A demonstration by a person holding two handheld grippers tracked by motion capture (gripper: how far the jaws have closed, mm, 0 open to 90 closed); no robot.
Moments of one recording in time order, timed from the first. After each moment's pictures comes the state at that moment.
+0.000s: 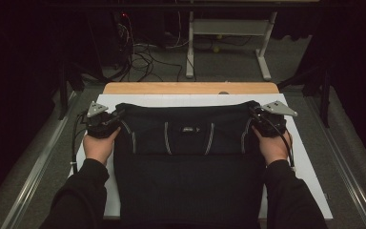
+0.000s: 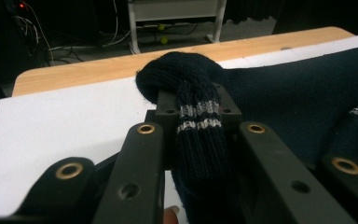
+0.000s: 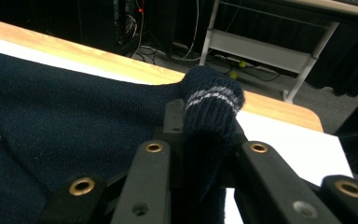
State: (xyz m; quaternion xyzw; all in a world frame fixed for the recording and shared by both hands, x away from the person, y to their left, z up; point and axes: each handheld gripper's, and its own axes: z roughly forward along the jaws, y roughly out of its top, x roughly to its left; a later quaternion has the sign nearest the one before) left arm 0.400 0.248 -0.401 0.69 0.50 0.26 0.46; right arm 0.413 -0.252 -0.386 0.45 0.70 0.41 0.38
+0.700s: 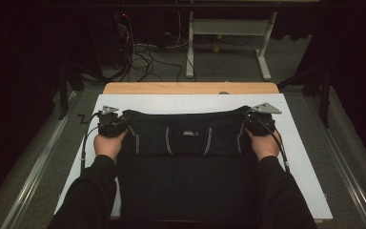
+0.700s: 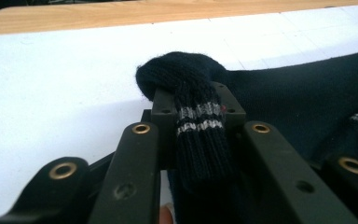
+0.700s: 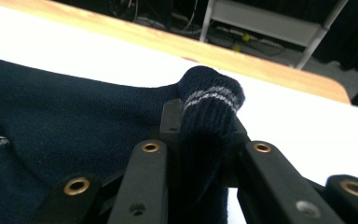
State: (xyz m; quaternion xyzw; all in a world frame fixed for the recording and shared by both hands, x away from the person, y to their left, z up) left arm 0.438 0.238 -0.449 0.70 0.55 0.22 0.40; right arm 0.447 -0.245 -0.430 0.48 0.72 0.37 0.35
